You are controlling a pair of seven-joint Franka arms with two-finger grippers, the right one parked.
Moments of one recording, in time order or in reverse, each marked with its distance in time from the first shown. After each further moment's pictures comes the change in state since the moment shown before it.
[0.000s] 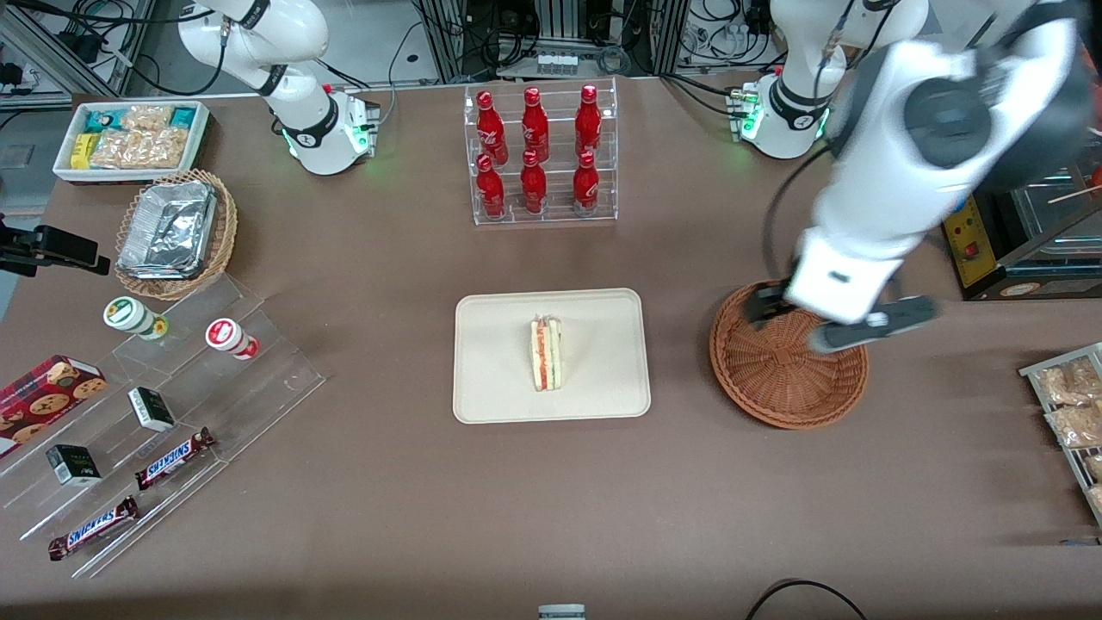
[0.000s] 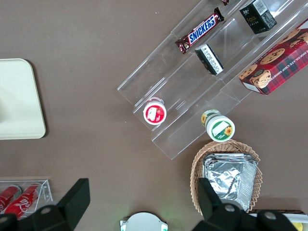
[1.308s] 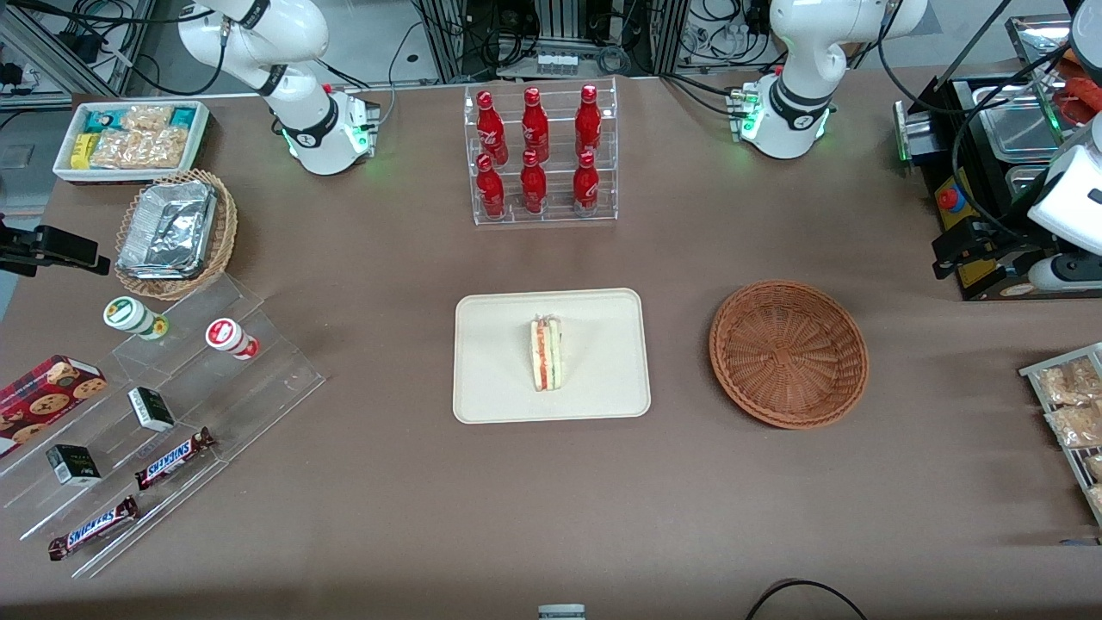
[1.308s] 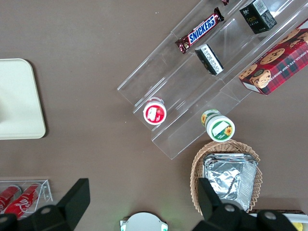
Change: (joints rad) arm 0.269 -0.175 0.004 -0.121 0.007 -0.016 0.515
